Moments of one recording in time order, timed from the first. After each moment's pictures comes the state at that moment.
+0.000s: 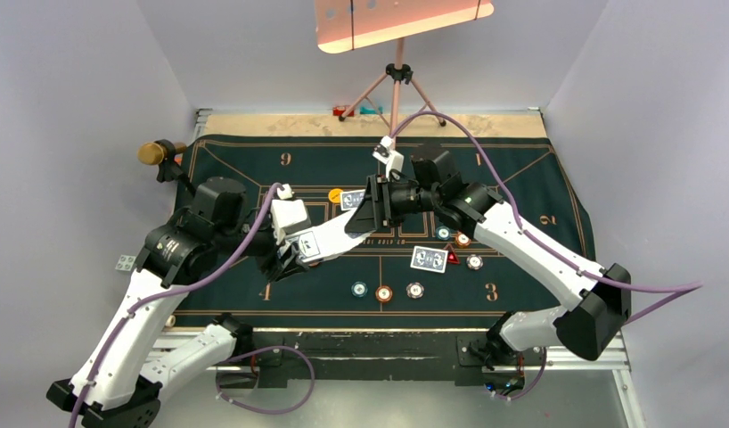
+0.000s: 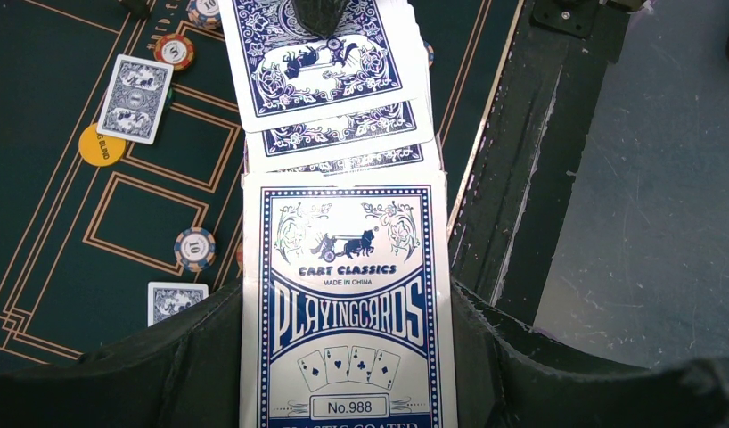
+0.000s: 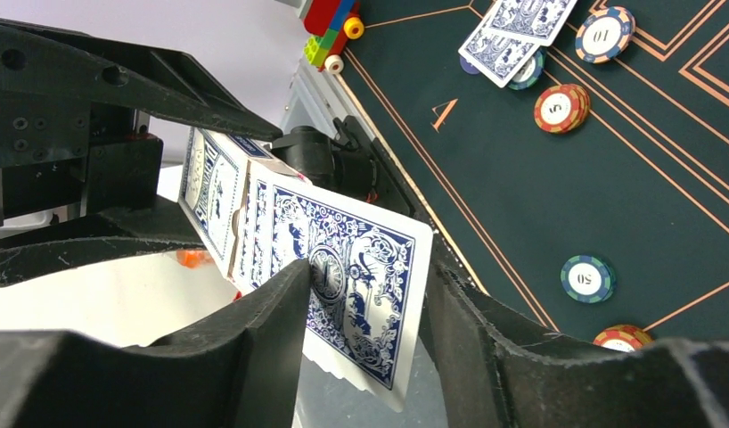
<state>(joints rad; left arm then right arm) -0.48 0.86 1.21 -1.09 0.60 0.43 0.72 1.34 1.23 -0.40 -0.62 0.69</state>
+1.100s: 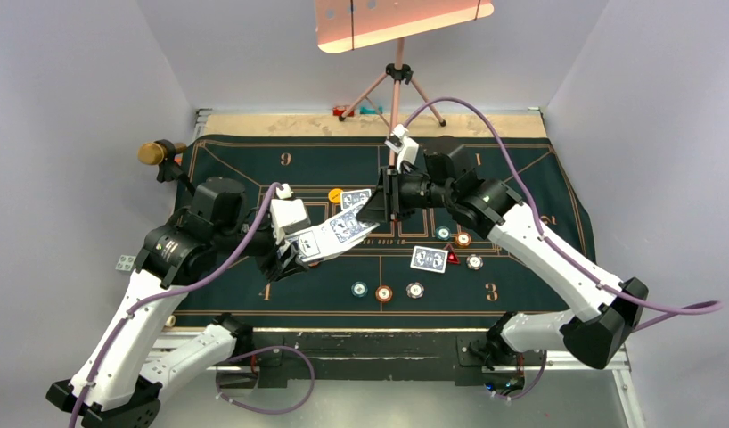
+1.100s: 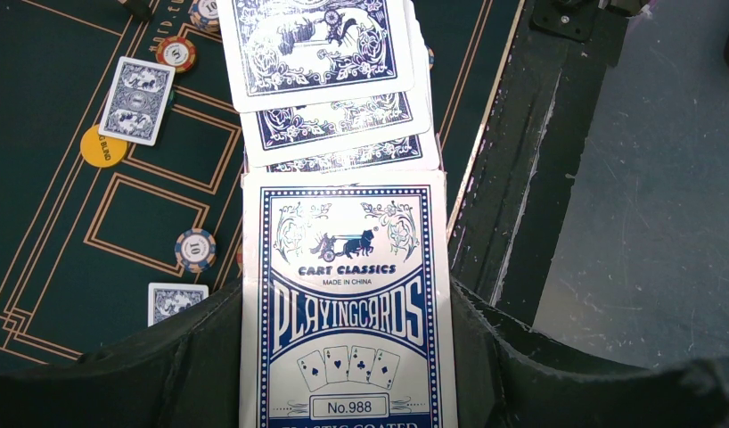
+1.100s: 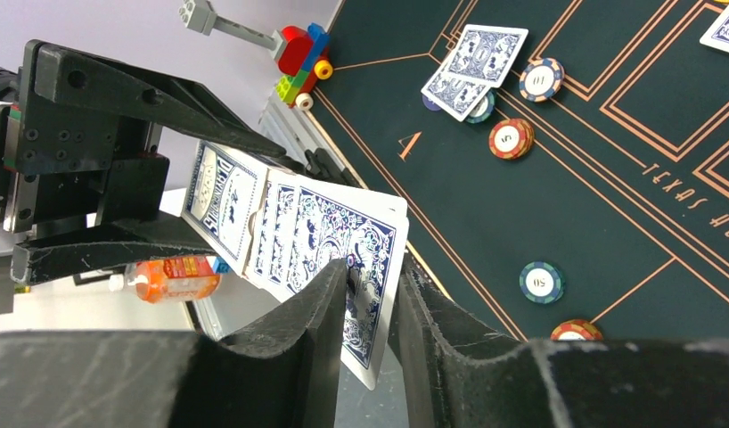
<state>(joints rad) -0.48 0.86 1.22 -1.09 0.60 0.42 0.72 1.28 1.32 -0.53 -0.48 0.63</state>
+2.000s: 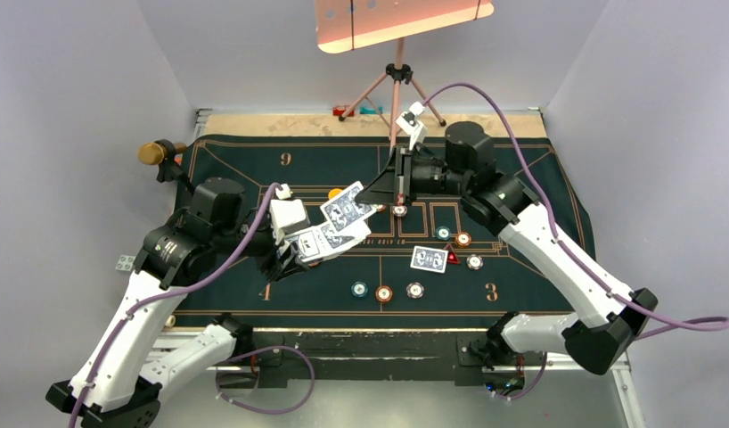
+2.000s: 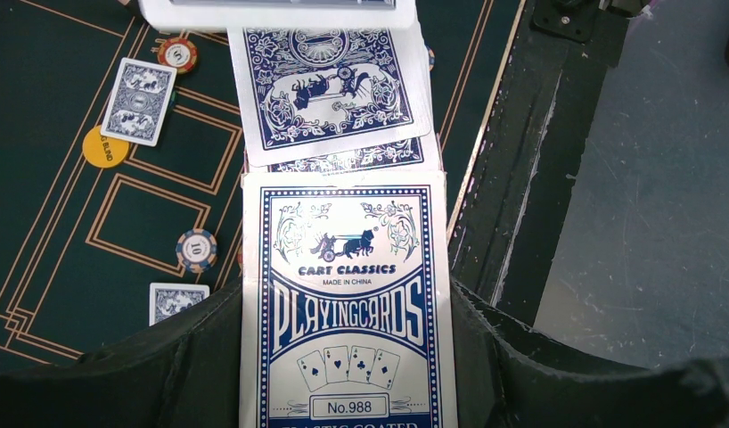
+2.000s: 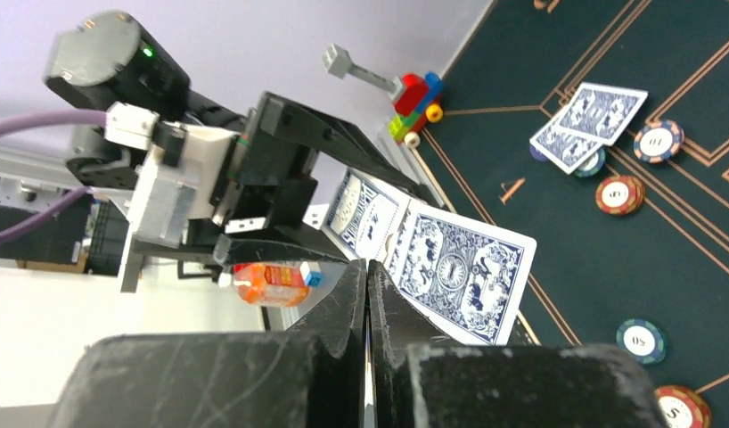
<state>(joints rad) -0.48 0.86 1.22 -1.09 0.60 0.42 0.67 1.26 1.37 -0.39 -0.64 0.79</state>
